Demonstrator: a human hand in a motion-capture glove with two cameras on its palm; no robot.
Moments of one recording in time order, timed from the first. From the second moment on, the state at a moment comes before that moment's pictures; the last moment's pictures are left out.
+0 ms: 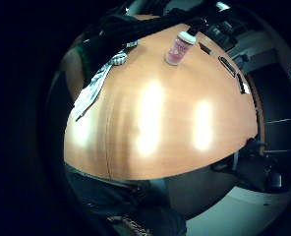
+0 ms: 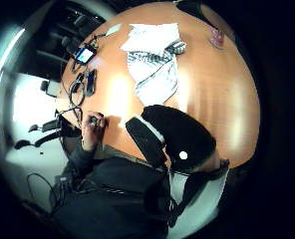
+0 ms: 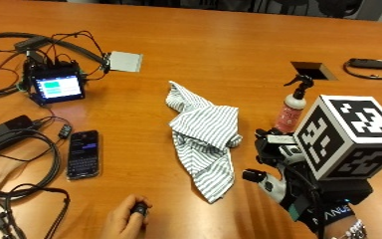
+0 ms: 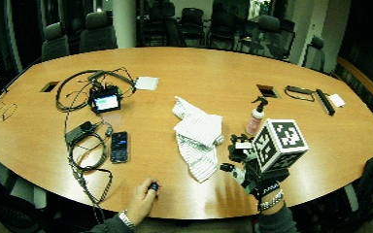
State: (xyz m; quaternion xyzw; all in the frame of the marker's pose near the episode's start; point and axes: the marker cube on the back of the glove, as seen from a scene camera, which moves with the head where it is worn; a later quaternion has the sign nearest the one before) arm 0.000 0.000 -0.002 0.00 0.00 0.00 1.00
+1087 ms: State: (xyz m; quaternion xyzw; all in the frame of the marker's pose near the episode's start) arm 0.031 -0.074 0.019 -0.03 0.00 0.05 1.00
